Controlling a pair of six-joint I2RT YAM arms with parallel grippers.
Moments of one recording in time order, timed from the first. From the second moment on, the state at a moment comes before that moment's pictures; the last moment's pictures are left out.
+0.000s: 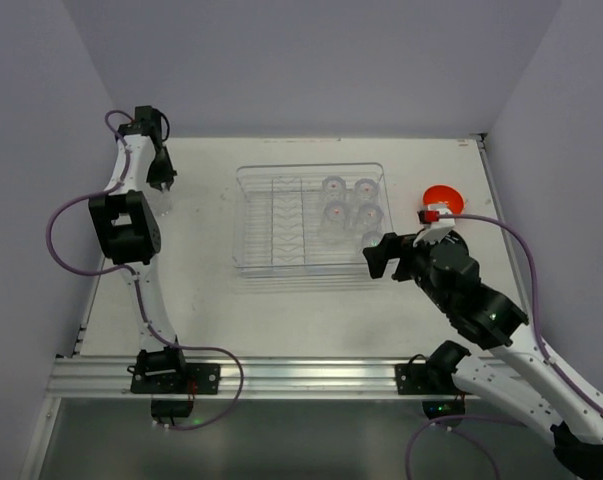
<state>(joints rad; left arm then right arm) 0.14 2.29 2.13 -1.03 -0.17 -0.22 0.74 0.64 0.78 -0.48 0.33 0.42</state>
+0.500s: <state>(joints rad) 0.14 2.21 2.11 -1.02 -0.12 -0.25 0.74 0.62 0.75 -0.46 0.33 0.43</state>
